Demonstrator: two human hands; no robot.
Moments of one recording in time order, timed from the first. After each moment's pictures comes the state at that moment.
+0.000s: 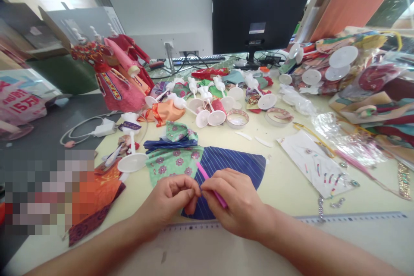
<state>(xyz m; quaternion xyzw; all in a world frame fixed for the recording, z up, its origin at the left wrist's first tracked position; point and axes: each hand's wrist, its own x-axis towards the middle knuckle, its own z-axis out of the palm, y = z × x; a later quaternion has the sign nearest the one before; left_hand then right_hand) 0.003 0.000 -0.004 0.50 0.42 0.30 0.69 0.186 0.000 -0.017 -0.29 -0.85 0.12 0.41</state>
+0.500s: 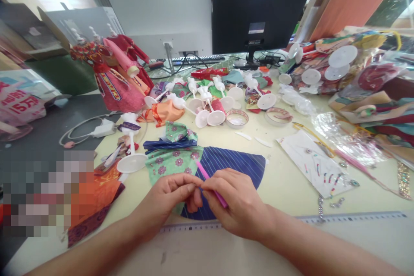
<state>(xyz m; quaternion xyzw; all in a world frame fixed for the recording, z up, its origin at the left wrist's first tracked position) 0.003 0.003 -0.003 0.46 0.41 0.32 0.72 0.188 0.000 -0.014 -0.29 -0.85 0.13 0.41</state>
